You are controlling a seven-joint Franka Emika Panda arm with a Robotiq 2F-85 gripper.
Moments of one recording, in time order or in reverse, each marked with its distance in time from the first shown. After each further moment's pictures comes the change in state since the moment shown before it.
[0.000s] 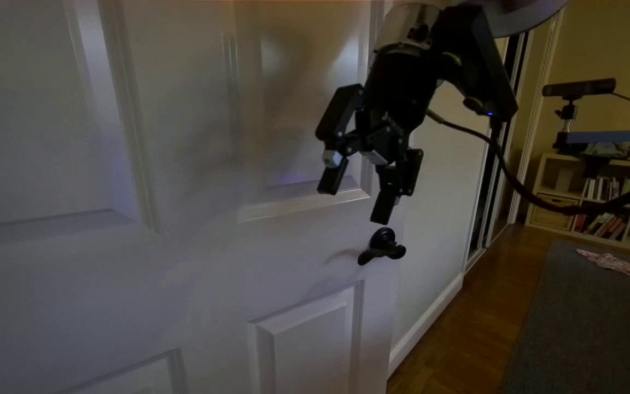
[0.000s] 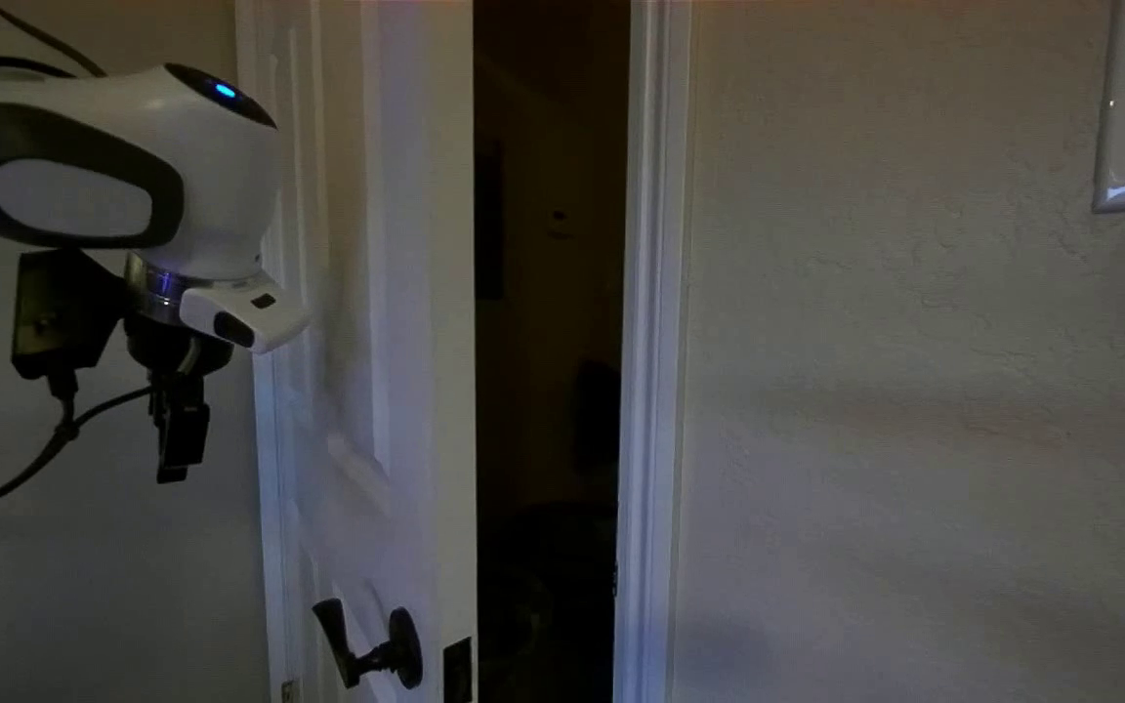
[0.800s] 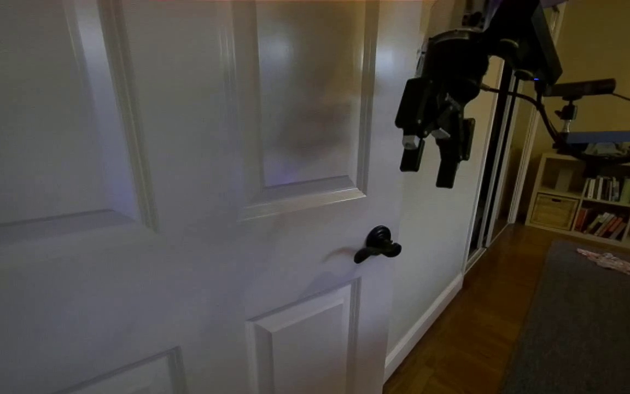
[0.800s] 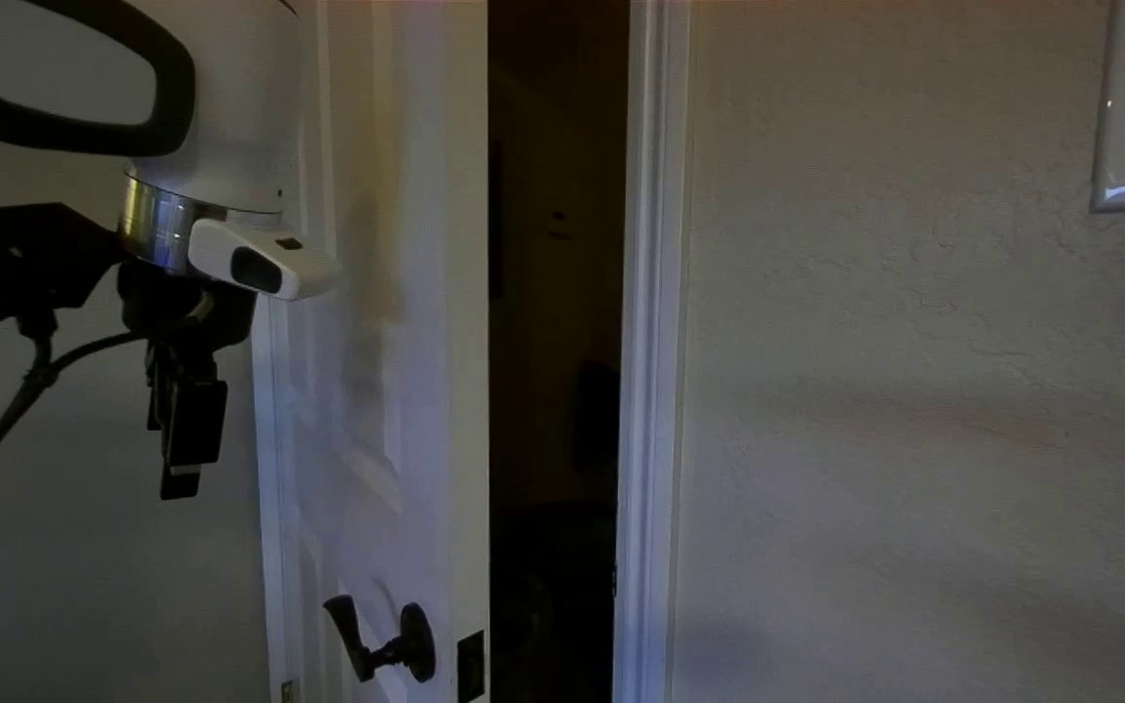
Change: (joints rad) arm -0.012 -0.143 -0.156 -0.077 -0.213 -0.157 0.012
